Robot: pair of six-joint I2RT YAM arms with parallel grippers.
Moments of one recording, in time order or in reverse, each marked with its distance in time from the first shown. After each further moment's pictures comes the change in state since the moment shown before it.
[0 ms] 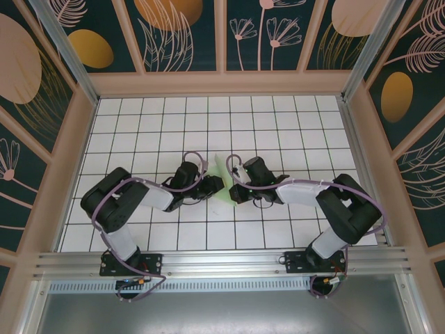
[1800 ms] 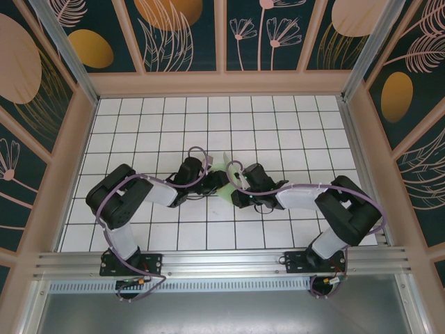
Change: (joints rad) left arm -0.010 0.073 0.077 0.041 0.041 -0.038; right arm 0.044 -0.007 -0.062 0.032 0.106 0.053
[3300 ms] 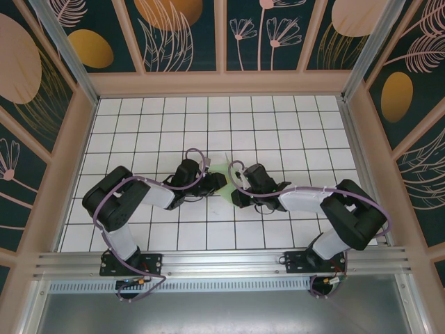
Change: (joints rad) left arm 0.007 -0.035 -0.047 0.018 0.004 0.006; right arm 0.003 -0.051 -0.021 0.013 0.012 0.015
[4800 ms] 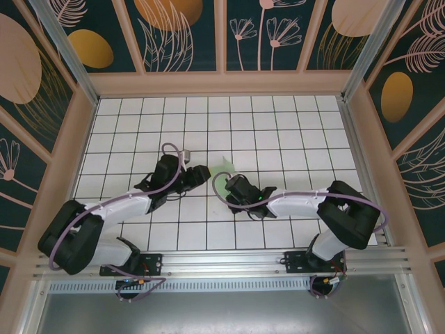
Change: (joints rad) left arm 0.085 -0.406 -0.064 -0.369 -0.126 0.141; right arm 0.212 0.030 0.092 -0.142 0.364 0.036
